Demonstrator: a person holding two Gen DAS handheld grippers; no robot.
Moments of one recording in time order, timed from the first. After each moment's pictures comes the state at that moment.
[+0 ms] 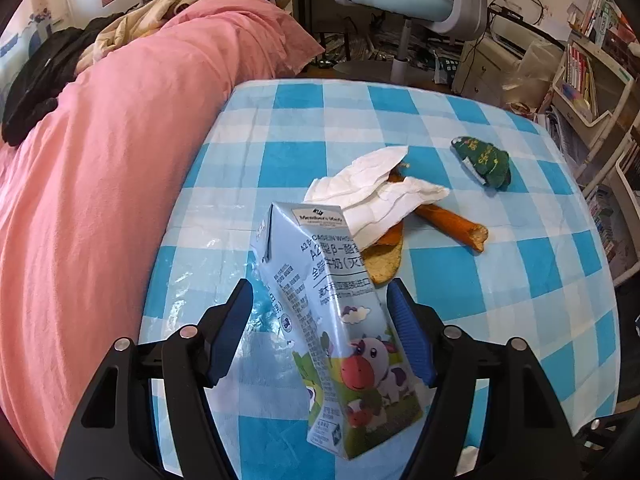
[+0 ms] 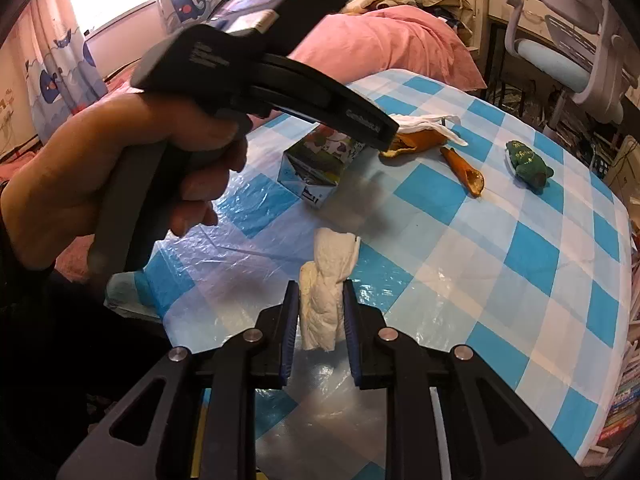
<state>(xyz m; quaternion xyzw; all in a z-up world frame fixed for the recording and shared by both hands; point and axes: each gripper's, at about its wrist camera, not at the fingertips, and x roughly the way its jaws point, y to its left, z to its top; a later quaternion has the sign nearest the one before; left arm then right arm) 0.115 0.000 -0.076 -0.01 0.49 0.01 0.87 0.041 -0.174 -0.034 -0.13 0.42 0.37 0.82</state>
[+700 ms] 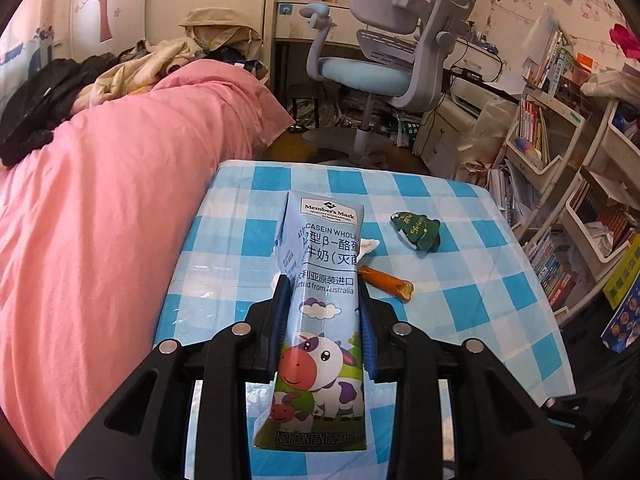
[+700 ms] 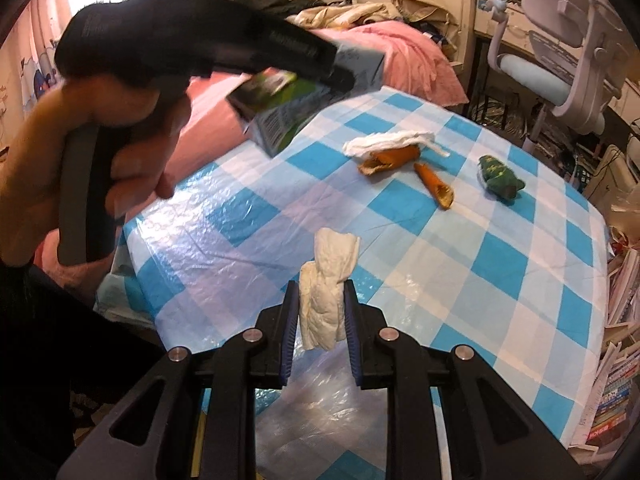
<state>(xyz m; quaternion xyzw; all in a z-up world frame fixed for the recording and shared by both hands) 0.075 -0.002 -0.005 -0.04 0.38 -0.04 0.92 0.035 -0.189 -0.017 -0.13 0.39 0.34 0.84</state>
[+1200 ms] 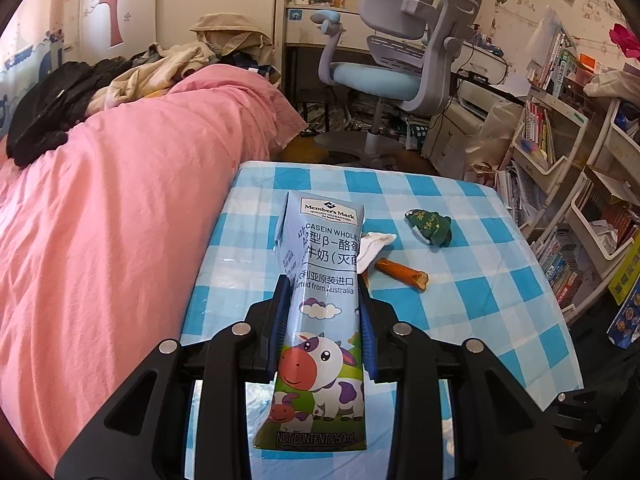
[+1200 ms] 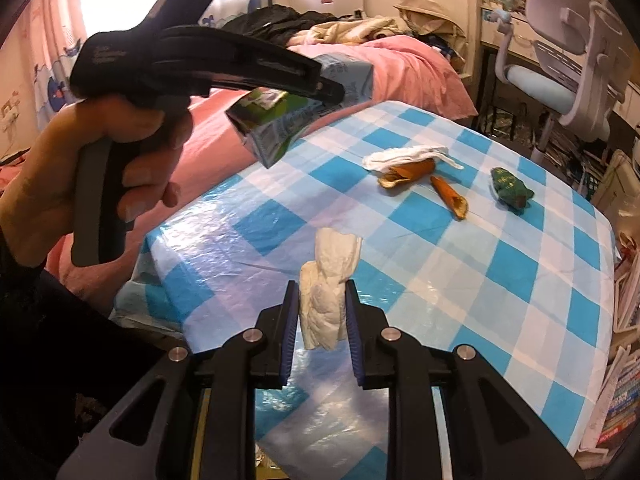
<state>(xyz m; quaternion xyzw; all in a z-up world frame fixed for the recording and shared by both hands) 0.052 0.019 -0.001 -0.04 0.38 -0.03 0.92 0.019 -0.182 -0.016 -0.12 0.38 0.37 0.84</state>
